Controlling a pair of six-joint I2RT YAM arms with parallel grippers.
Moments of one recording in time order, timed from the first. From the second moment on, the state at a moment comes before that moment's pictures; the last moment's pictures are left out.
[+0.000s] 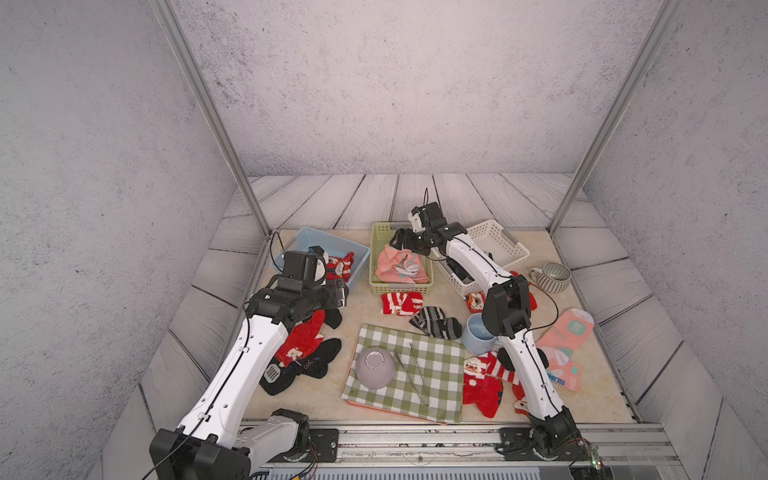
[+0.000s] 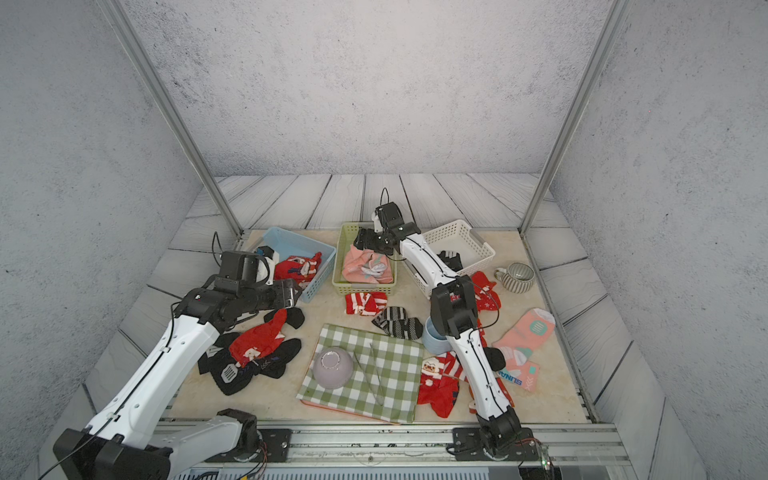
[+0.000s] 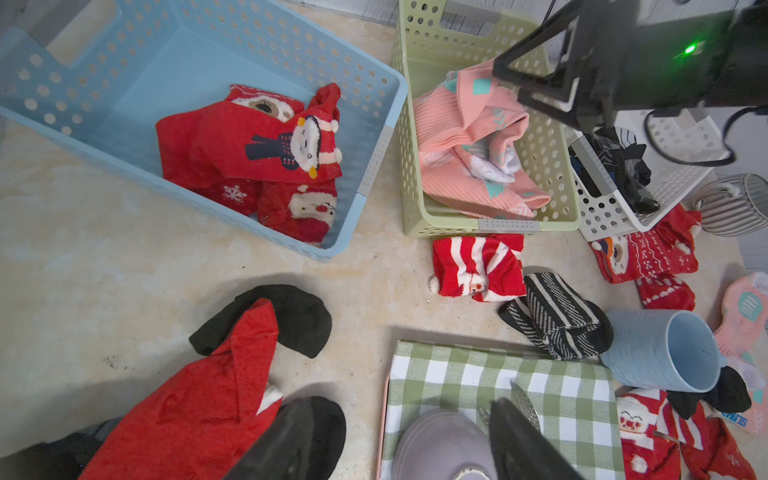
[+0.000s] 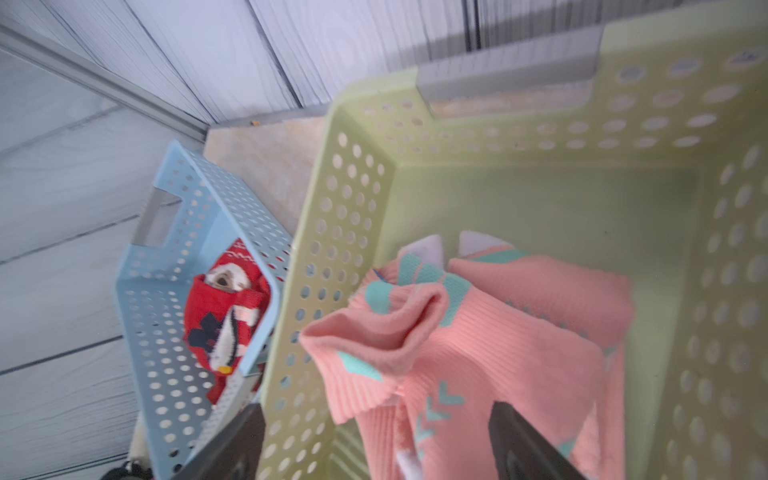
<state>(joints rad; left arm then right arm) -0.26 1.13 1.13 -0.82 0.11 -0.29 0.49 2.51 2.48 -0.72 -0.34 0.49</state>
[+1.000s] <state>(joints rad) -0.22 1.33 1.08 -0.88 -0.05 -0.39 0.50 1.94 2.06 -0.87 -0.29 0.31</state>
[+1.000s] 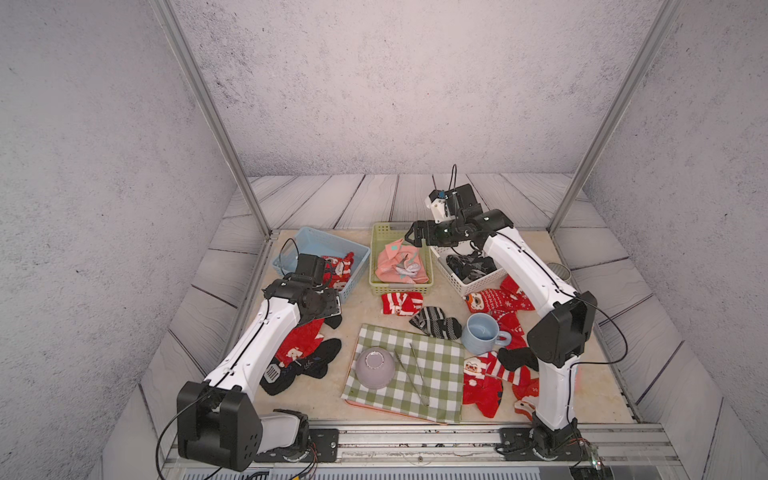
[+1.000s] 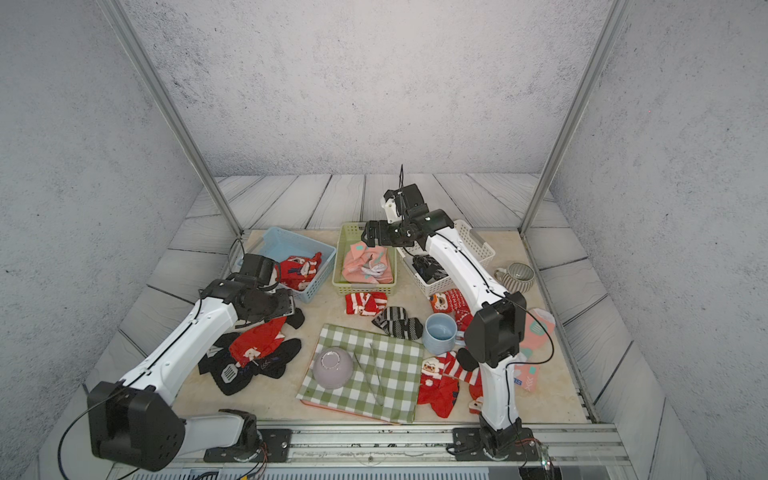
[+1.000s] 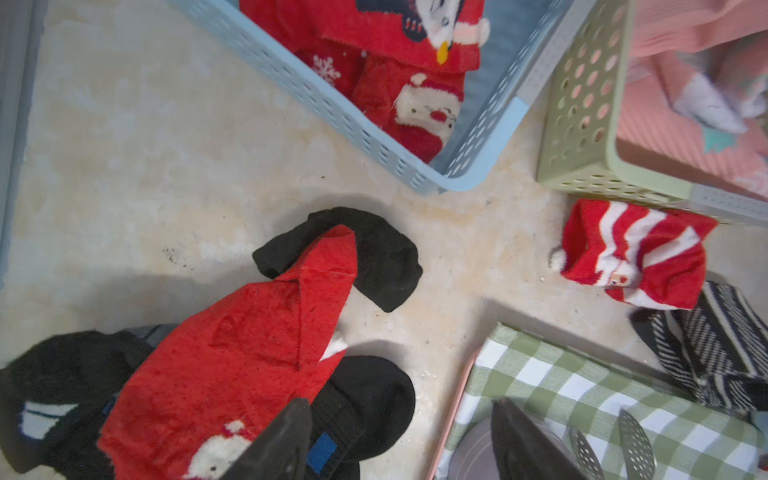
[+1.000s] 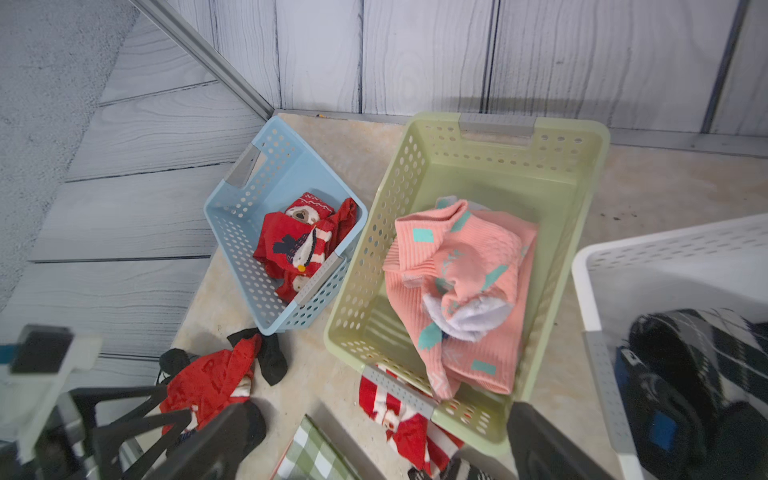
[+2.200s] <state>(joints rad) -0.15 1.53 0.93 -0.74 -0.21 -0.56 0.37 1.69 1.69 -0.85 -0.30 0.31</state>
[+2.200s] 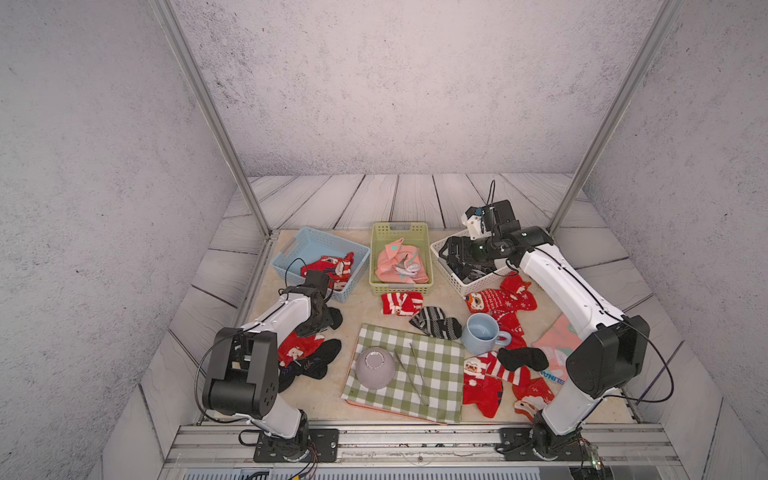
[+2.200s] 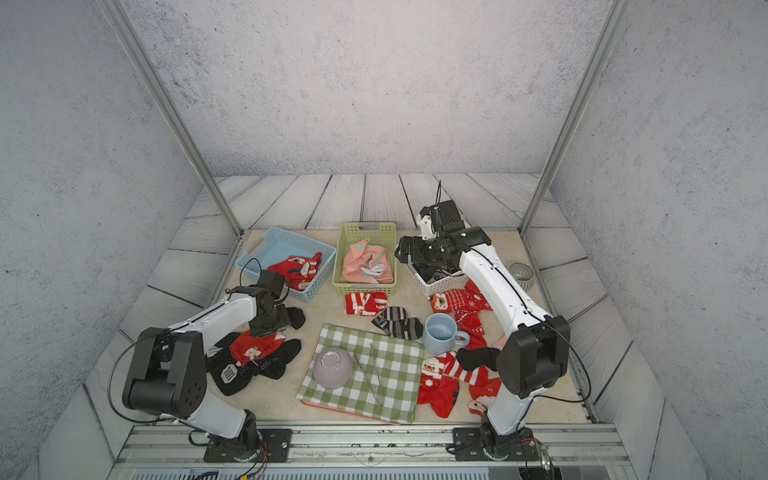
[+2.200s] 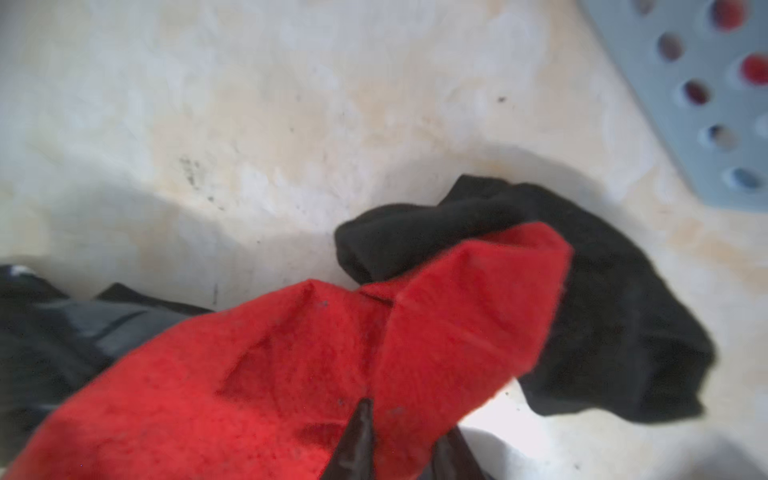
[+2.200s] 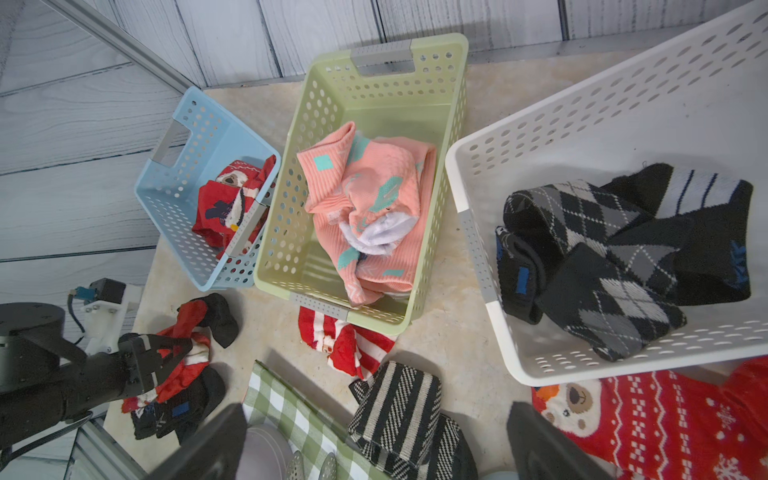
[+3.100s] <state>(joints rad) -0.15 1.13 1.03 -0.87 -0.22 -0.50 0.37 1.72 1.70 -0.84 -0.36 0.32</state>
